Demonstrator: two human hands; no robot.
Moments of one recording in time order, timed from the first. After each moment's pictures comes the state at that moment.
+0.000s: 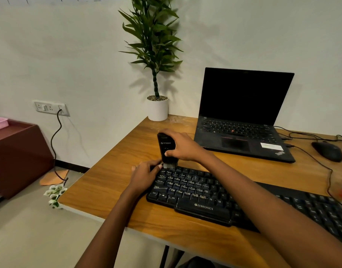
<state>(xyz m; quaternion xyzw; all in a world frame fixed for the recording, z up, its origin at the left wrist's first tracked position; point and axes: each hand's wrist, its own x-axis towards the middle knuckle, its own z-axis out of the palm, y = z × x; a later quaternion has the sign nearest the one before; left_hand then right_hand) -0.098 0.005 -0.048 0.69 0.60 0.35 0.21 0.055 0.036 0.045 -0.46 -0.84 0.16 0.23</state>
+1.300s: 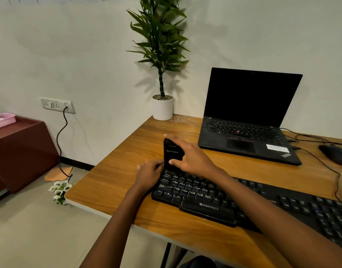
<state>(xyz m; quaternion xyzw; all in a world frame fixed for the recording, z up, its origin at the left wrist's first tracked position) -0.103 0.013 -0.059 0.69 0.57 0.37 0.25 0.060 0.003 0.023 -0.44 -0.84 0.12 0.29</state>
